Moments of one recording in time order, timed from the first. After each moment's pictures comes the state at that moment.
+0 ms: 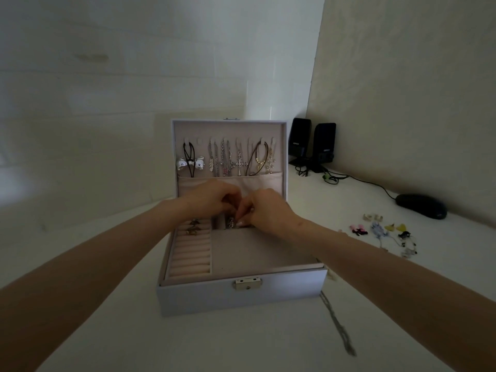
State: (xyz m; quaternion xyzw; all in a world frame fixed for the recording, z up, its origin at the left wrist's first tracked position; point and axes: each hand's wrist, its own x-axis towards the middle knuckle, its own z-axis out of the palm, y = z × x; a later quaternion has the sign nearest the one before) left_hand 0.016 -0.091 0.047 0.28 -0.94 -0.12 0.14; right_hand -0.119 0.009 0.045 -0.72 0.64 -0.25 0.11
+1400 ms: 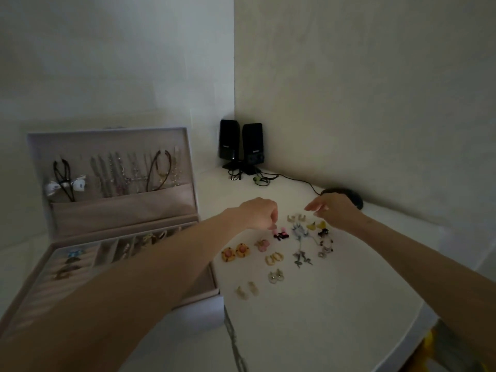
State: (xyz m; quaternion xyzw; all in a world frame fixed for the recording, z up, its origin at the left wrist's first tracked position) left_hand -0.240 -0.034 0.020 0.25 -0.96 -0.13 -0.01; right_hand -0.412 0.084 0.010 -0.52 0.82 -0.23 0.04
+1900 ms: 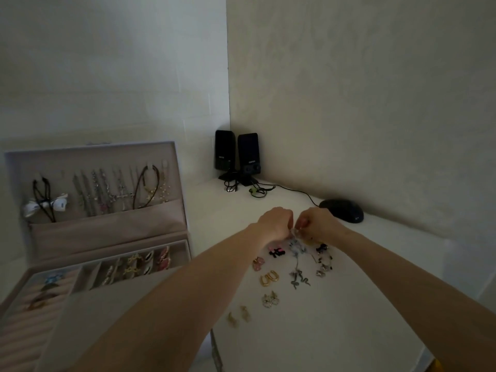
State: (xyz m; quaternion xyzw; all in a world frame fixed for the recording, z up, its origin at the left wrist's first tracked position) left_hand -0.312 -0.037 -0.002 0.28 -0.95 -0.11 0.05; right_hand -0.415 0.052 -0.002 -0.51 0.83 -0.21 0.09
